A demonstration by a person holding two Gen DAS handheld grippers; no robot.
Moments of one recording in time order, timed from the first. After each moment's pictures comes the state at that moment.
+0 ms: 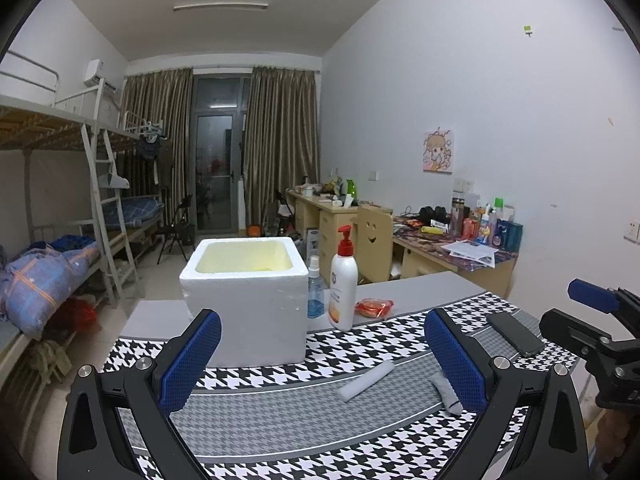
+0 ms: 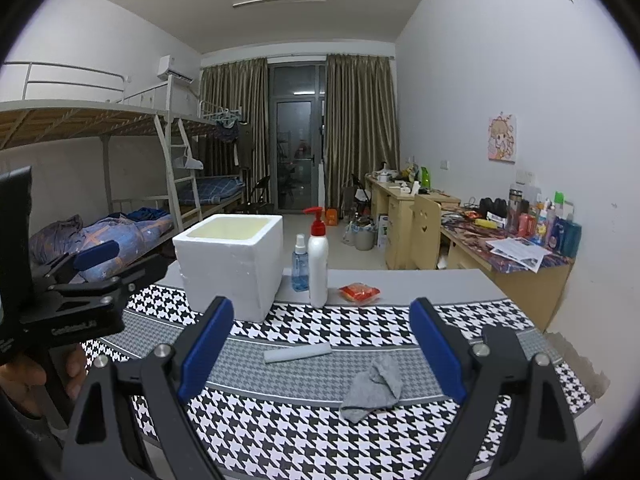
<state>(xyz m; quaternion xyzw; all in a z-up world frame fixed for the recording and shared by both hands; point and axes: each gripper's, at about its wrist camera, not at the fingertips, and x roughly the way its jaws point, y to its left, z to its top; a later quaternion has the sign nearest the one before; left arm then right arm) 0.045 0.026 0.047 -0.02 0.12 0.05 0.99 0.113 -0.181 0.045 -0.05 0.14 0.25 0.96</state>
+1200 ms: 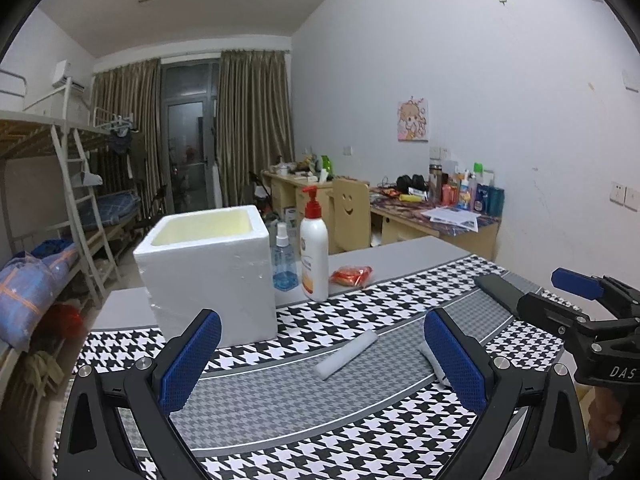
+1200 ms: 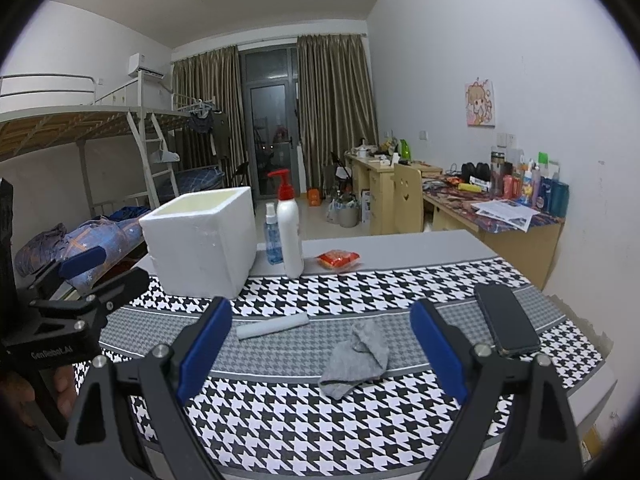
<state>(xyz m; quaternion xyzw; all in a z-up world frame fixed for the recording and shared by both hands) 0.074 0.006 0.018 0.00 0.17 0.01 0.98 0.141 -0.199 0.008 -0.02 0.19 0.22 0.96</state>
